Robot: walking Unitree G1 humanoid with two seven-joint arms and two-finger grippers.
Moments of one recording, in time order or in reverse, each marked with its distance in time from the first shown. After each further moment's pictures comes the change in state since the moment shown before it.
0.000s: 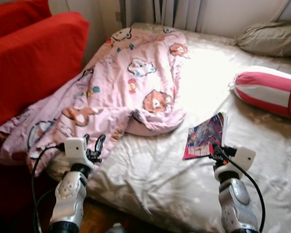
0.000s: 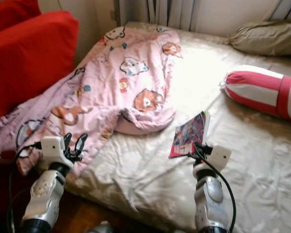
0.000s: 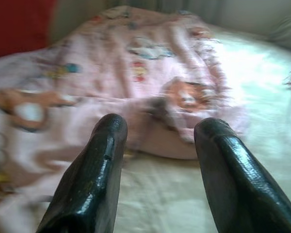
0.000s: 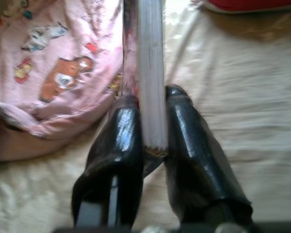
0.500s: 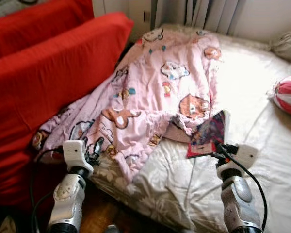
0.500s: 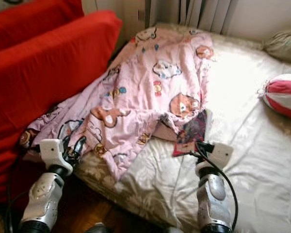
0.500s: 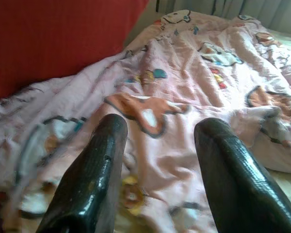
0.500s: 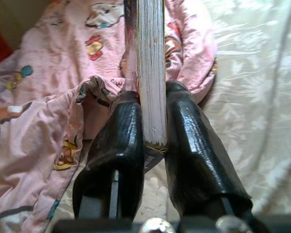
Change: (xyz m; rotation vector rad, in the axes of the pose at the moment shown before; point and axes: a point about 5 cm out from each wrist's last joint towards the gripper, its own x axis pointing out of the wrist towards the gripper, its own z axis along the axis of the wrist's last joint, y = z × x) left arm -0.003 0.011 0.000 0.019 0.010 0.028; right arm 0.005 0.006 0.006 -0.022 -0.009 0.030
